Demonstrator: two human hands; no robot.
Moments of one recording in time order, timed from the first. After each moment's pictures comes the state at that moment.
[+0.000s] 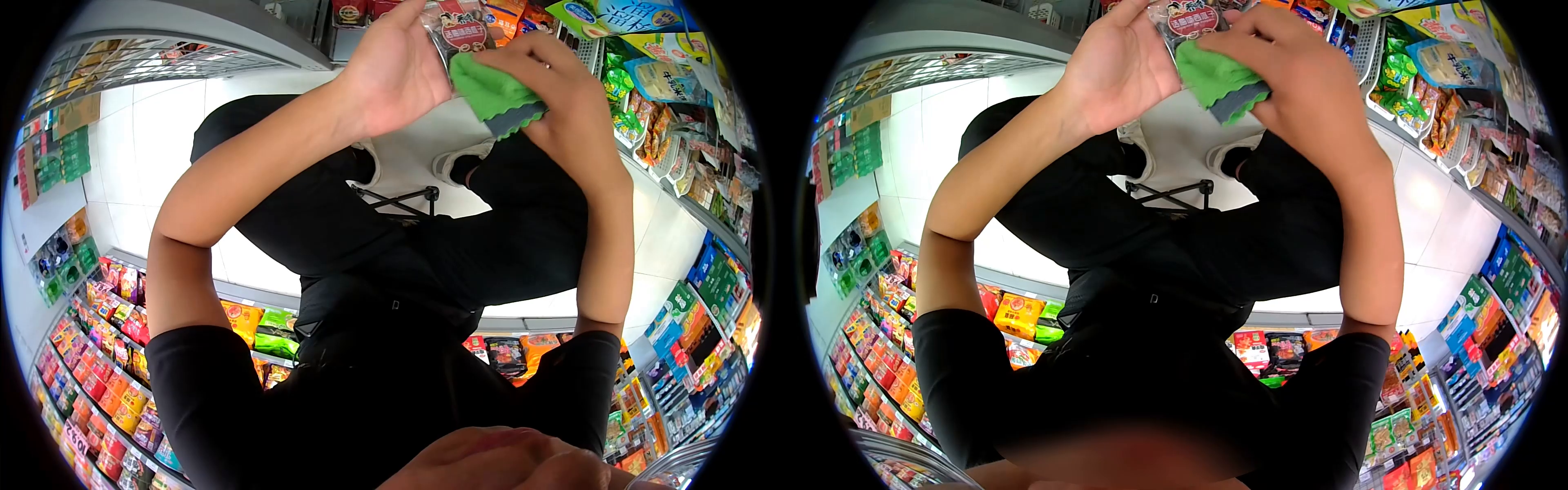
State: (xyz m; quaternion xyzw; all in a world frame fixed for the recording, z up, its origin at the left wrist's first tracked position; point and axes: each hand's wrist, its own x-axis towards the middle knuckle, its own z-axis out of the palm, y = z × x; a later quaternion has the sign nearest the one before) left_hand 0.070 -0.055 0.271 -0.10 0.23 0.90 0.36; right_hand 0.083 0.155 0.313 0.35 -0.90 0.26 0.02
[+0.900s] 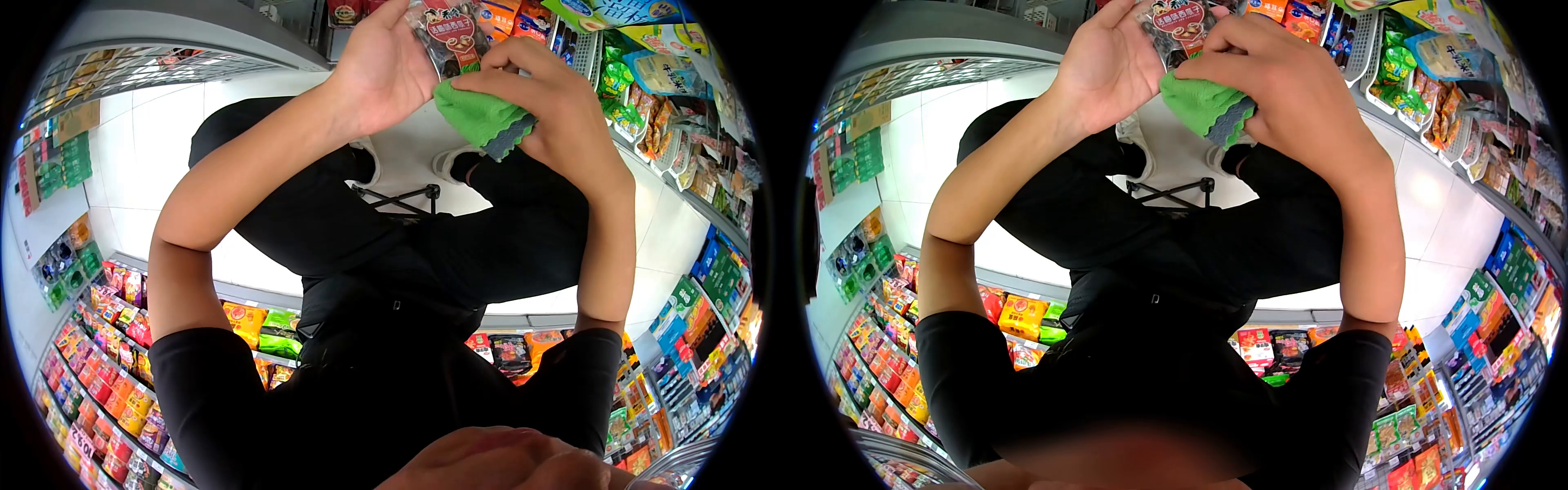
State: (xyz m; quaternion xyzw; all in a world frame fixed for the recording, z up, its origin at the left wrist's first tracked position) left_hand 0.069 -0.058 0.268 -0.11 0.23 0.90 0.35; right_hand 0.090 0.160 0.310 0.38 -0.88 0.27 -0.04
